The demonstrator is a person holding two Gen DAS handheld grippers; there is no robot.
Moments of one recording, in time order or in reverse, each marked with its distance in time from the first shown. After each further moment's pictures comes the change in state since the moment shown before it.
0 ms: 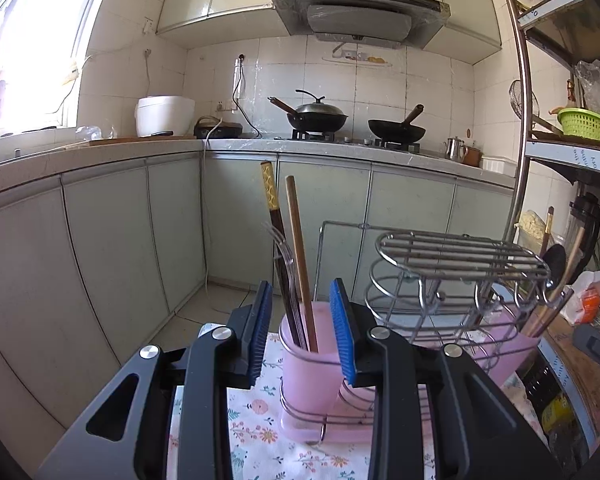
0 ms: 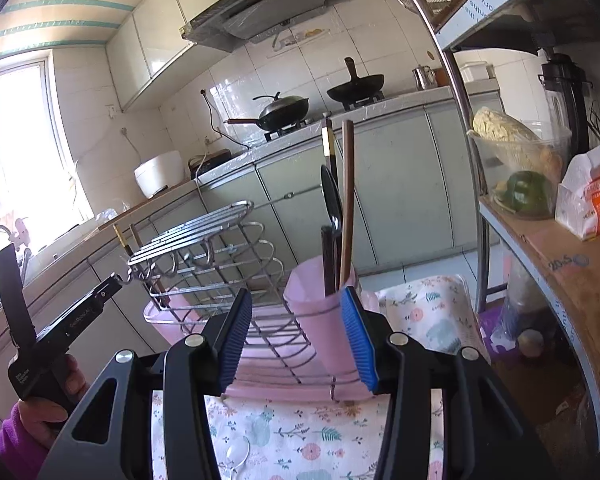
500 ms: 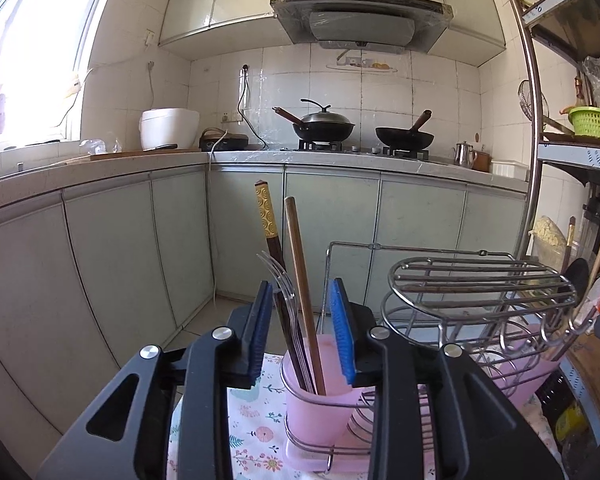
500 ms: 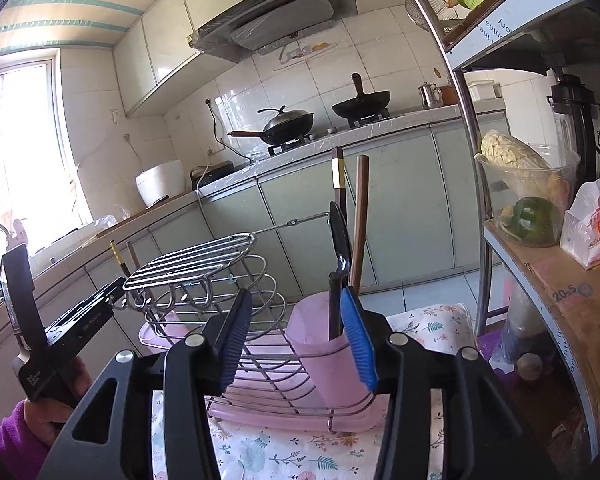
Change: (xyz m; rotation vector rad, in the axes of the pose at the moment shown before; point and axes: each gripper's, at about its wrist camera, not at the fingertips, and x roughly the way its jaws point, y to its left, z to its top) left arm 0.024 -0.007 0.012 0.015 -0.040 0.040; right arm 0.012 0.004 0.019 -0.032 -0.063 0.004
